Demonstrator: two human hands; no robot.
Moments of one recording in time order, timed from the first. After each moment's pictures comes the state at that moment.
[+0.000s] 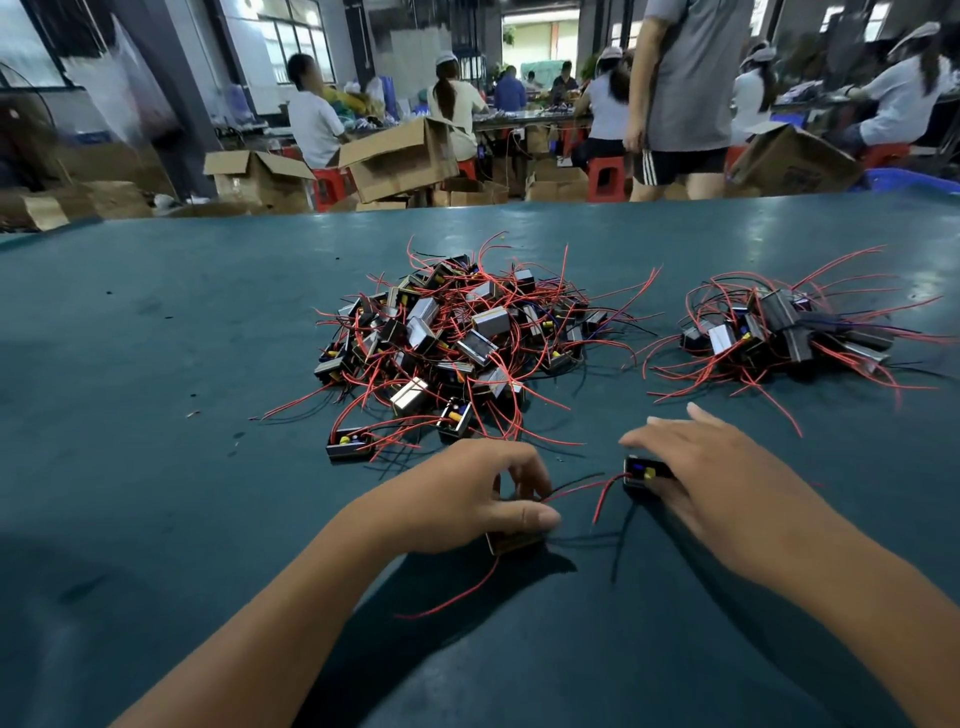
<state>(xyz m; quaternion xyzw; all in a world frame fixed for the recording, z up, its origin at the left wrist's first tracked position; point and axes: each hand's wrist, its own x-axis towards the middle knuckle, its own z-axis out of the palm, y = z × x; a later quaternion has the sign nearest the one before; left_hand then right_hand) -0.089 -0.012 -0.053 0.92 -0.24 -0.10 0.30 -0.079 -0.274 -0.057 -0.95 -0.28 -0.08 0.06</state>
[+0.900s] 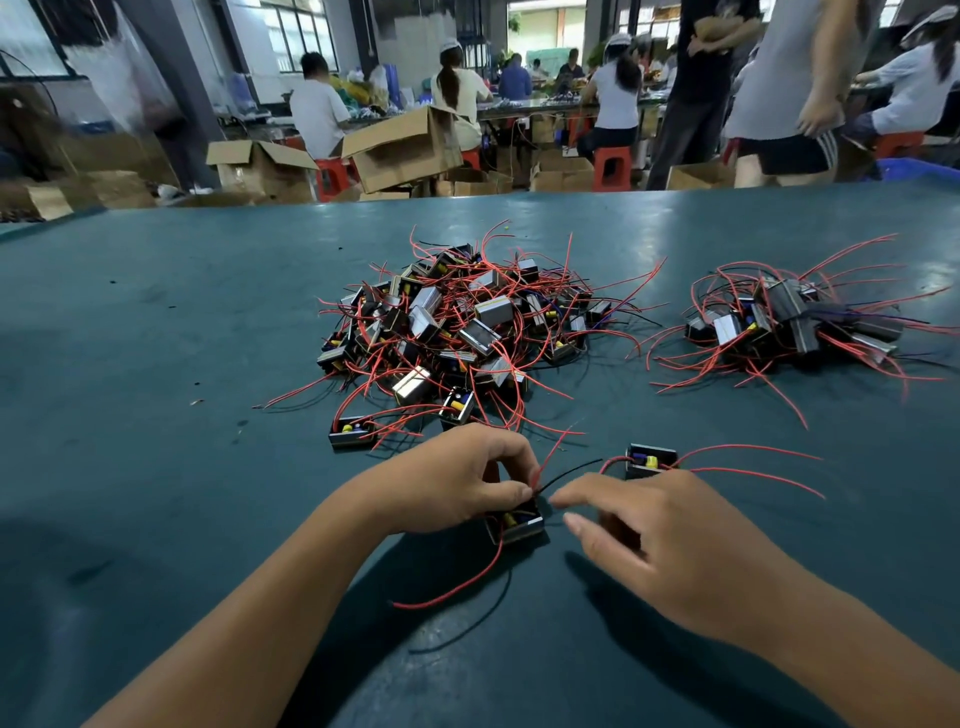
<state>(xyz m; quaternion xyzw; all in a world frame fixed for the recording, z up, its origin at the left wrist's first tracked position) -0.082 -0.005 -0.058 0.90 -0.24 -0.13 0.34 -0.122 -0.237 -0.054 -0.89 -0.37 -0.07 0.25</state>
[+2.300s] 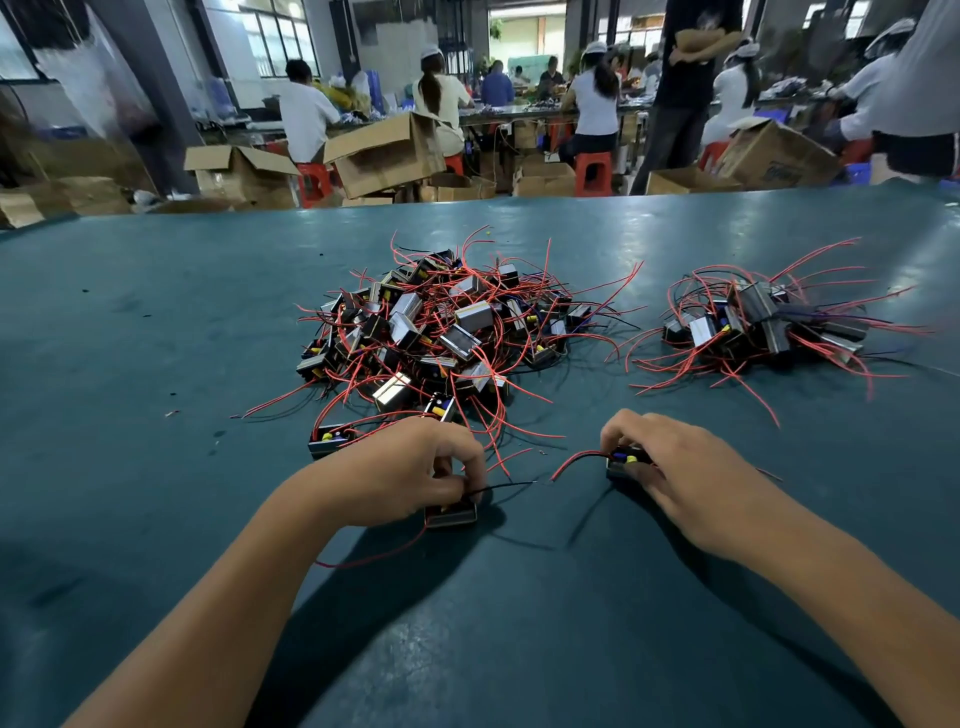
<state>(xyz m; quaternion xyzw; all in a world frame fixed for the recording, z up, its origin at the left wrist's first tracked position) -0.081 0.019 -0.044 0.93 -0.25 -0.10 0.27 -0.076 -0.272 -0.060 -0.95 -0.24 -0.03 0.19</state>
